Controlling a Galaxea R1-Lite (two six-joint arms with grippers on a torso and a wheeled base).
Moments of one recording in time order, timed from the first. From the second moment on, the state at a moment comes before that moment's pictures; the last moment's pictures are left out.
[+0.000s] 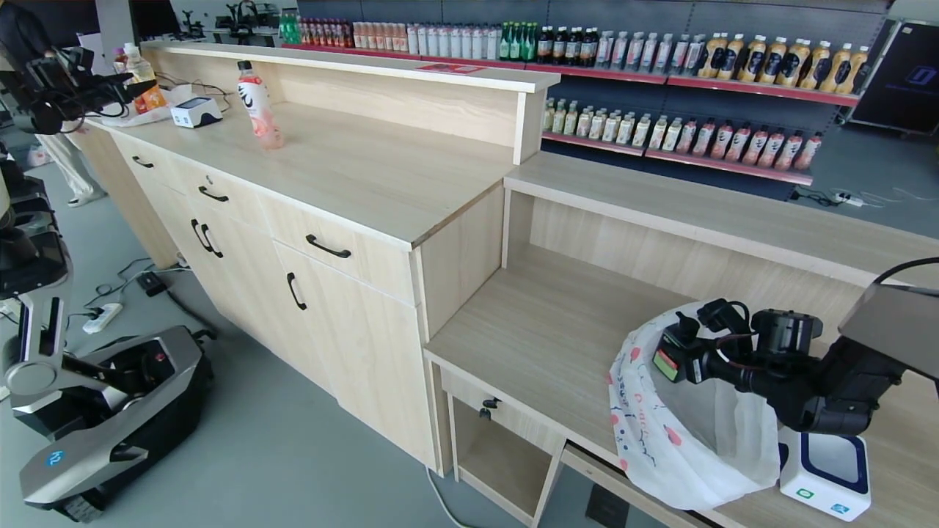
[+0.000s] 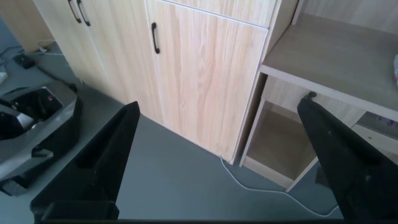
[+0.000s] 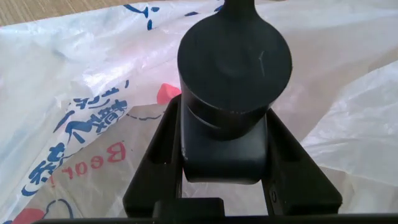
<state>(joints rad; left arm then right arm) 0.00 0.00 0.00 0.00 -0.03 0.00 -0.15 2.44 -0.95 -1.11 0.41 -0.37</state>
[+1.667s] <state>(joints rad) 0.00 0.00 0.00 0.00 -0.03 0.00 -0.18 1.78 -0.54 -0.98 0.41 -0.36</state>
